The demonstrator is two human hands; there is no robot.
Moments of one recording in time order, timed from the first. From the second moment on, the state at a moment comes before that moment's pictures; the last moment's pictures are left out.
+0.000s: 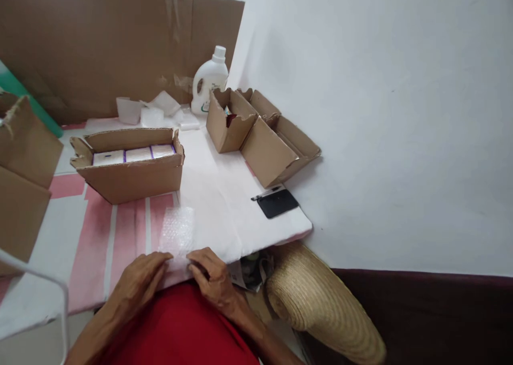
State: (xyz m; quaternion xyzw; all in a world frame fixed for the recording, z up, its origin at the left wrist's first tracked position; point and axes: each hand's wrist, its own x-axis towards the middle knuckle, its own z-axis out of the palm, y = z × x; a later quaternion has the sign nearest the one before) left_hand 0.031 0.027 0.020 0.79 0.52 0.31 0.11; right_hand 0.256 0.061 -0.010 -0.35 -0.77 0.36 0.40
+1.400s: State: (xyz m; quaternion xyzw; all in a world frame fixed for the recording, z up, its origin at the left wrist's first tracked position) left_hand 0.045 0.064 0.026 0.62 0.67 0.39 0.11; right_hand 0.246 0.115 0.005 -0.49 -0.72 0.37 0.32
